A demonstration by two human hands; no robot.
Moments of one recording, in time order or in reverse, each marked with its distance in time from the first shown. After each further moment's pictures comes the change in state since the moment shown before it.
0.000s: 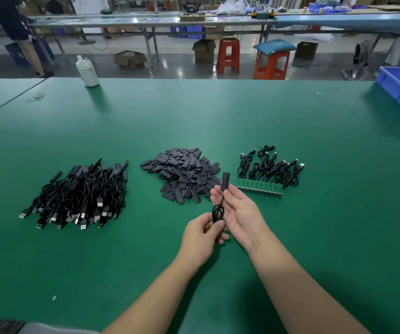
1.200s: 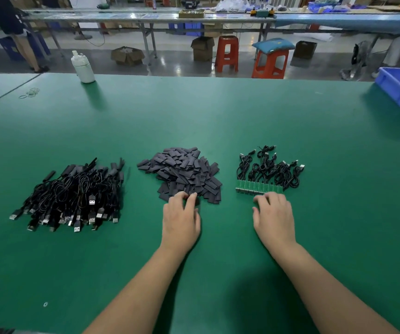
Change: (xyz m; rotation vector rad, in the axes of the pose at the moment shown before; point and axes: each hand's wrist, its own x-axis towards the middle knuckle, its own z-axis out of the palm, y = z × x) left_hand 0.061 -0.041 -0.040 1.152 0.417 0.522; right_hand 0.014 -0.036 -0.088 -2.189 0.337 -0.735
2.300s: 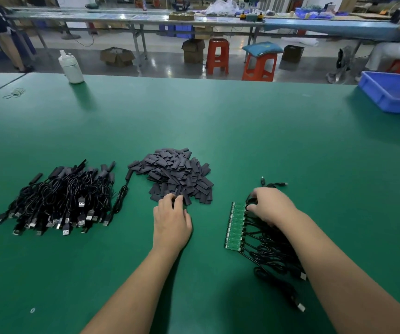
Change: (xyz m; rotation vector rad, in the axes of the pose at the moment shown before) left_hand 0.002 0.003 0.002 0.005 -0.086 -0.156; right_hand 0.048 0.001 -0.063 -0.001 -0.665 0.165
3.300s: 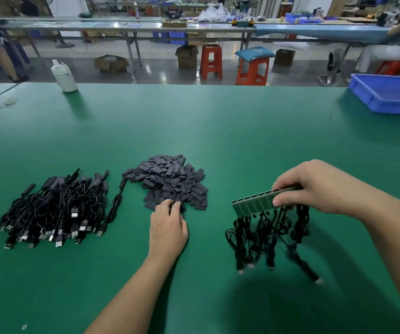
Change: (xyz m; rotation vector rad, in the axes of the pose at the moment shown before) left_hand 0.001 -0.002 0.002 -0.013 0.063 0.077; right_hand -0.086 0.043 -0.114 0.081 0.116 -0.483
